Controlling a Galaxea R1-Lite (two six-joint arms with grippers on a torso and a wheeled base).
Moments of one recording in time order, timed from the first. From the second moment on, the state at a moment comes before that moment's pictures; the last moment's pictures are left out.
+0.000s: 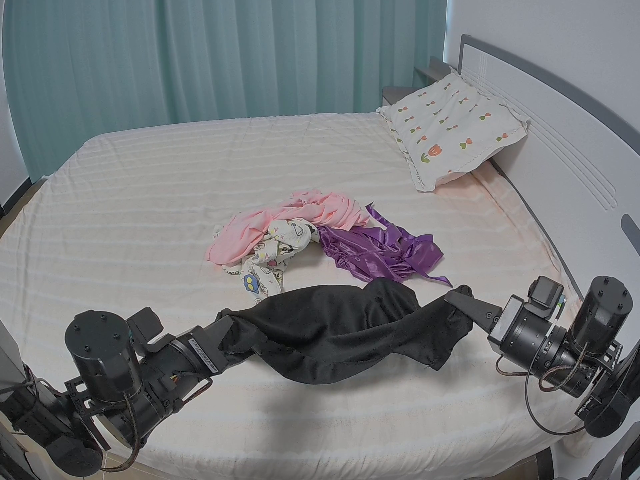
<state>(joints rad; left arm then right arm) -0.65 1.71 -0.17 -1.33 0.27 -0.75 0.54 1.75 -0.17 -1.55 0.13 0.86</state>
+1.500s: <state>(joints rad) -0.60 1.65 -0.17 -1.33 0.25 -0.75 0.54 1.71 -0.17 -1.55 0.12 0.86</state>
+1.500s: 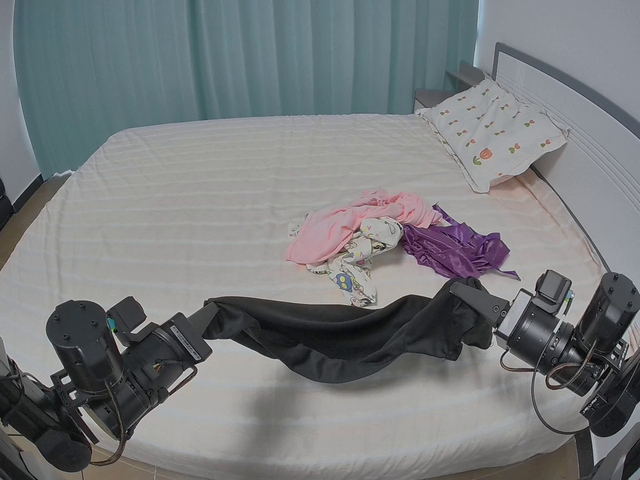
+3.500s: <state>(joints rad) -0.60 1.63 -0.17 -1.33 0.25 -0.75 0.55 1.71 -0.16 -1.55 0.12 0.86</state>
